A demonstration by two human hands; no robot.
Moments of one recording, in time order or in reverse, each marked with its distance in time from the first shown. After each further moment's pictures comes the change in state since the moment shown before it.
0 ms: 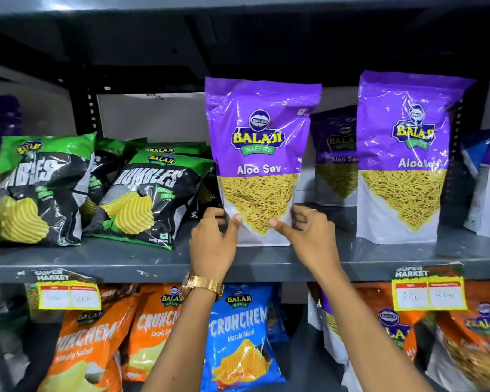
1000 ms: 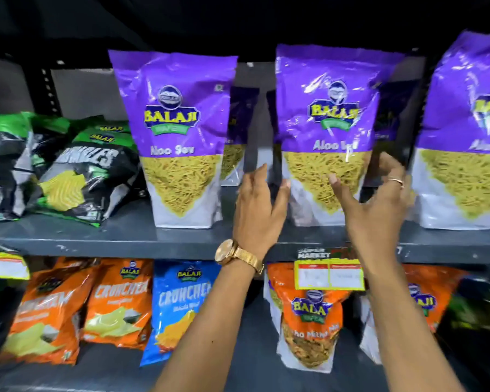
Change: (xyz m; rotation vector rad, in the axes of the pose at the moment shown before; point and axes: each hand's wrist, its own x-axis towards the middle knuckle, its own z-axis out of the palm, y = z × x) left_hand -0.065 0.136 0.140 0.037 -0.141 0.251; right_hand 0.018 0.057 -0.190 -0.176 0.502 -0.094
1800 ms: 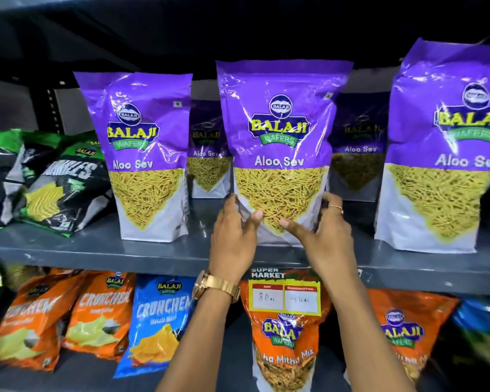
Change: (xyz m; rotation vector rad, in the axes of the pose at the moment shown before) left_hand -0.009 0.021 0.038 -0.082 -0.016 -0.221; right_hand 0.014 0.034 -0.008 0.081 -0.483 0.126
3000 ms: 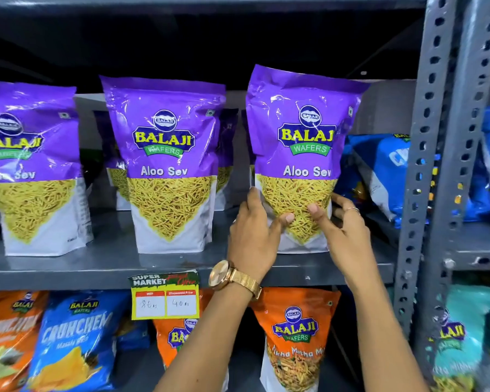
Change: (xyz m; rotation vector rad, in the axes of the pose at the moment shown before) left_hand -0.028 0.122 0.154 0.138 -0.079 0.184; right_hand 0.044 0.105 -0.173 0.215 0.102 -0.033
